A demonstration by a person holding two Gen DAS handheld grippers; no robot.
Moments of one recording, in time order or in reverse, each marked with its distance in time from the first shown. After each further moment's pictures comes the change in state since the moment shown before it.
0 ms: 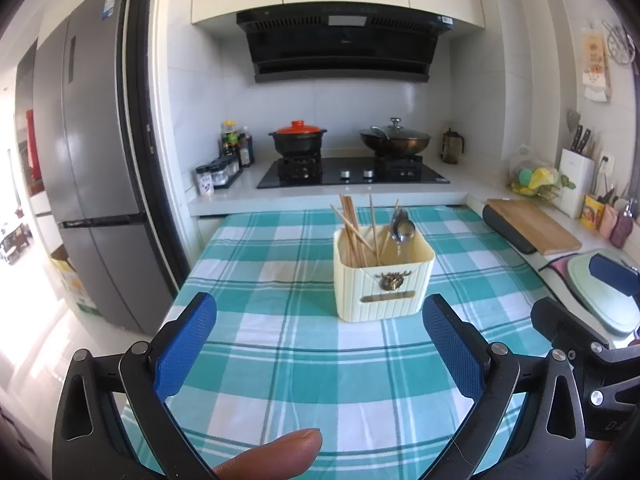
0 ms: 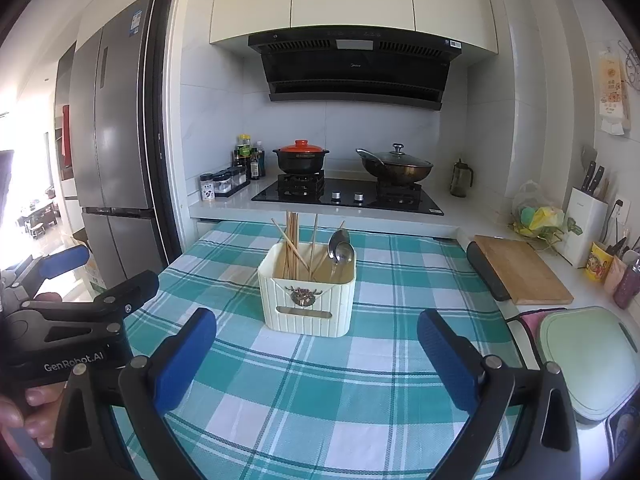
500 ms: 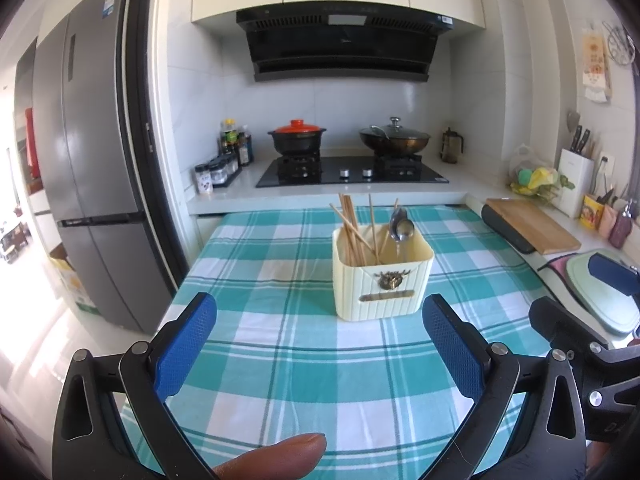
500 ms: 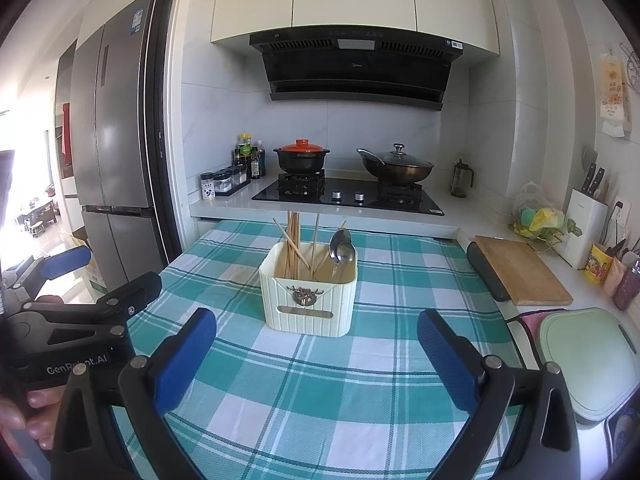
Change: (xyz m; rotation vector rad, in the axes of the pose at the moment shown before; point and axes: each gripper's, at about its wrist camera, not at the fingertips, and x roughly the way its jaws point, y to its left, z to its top) left arm 0.000 0.002 0.000 -0.004 0.003 -0.004; right arm -0.001 0.002 0.000 -0.001 0.002 0.000
